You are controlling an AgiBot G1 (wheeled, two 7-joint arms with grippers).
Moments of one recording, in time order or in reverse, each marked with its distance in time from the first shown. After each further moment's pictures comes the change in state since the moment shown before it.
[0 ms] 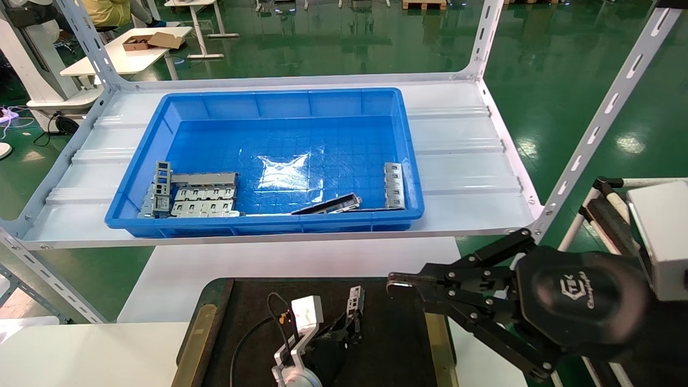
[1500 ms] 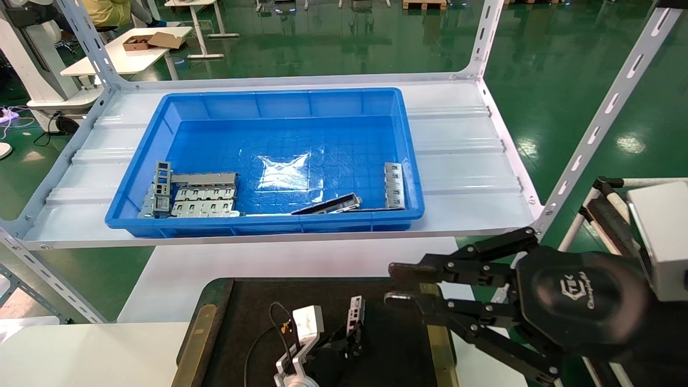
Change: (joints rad) left arm -0.077 0.004 0.217 0.072 0.058 -0.042 -0.281; right arm 0.001 0.001 -0.003 0.000 0.002 0.001 -0.001
